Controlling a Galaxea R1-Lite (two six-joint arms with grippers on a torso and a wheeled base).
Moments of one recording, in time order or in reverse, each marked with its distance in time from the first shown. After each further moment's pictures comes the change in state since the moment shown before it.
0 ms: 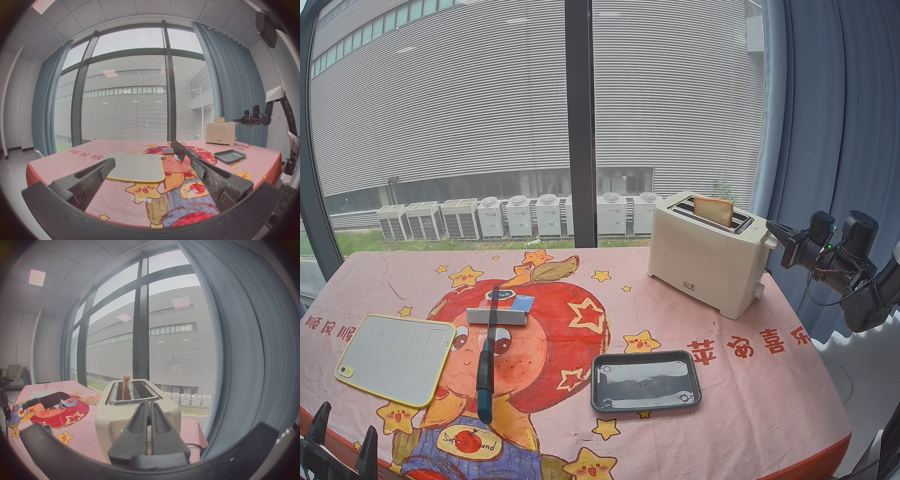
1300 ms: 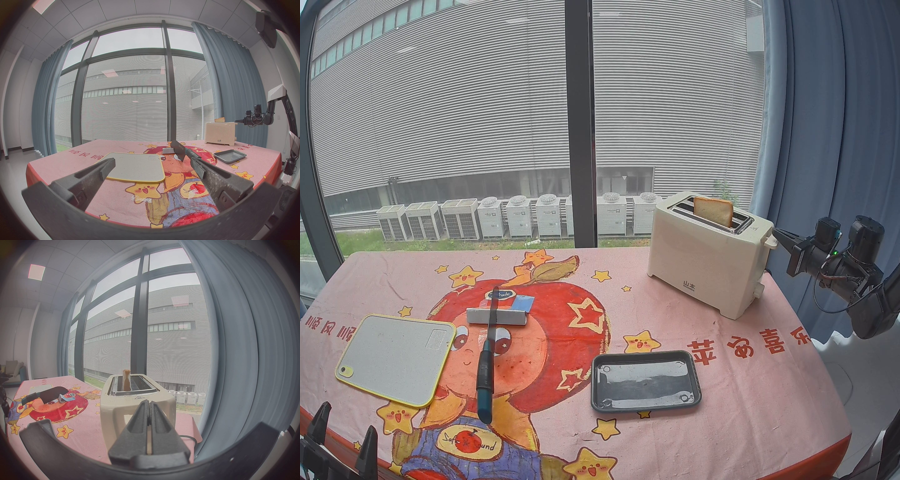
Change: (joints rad) left arm 0.000 0.000 0.000 0.000 0.000 0.000; right arm -0.006 -0.054 0.073 0.023 -0.026 -0.046
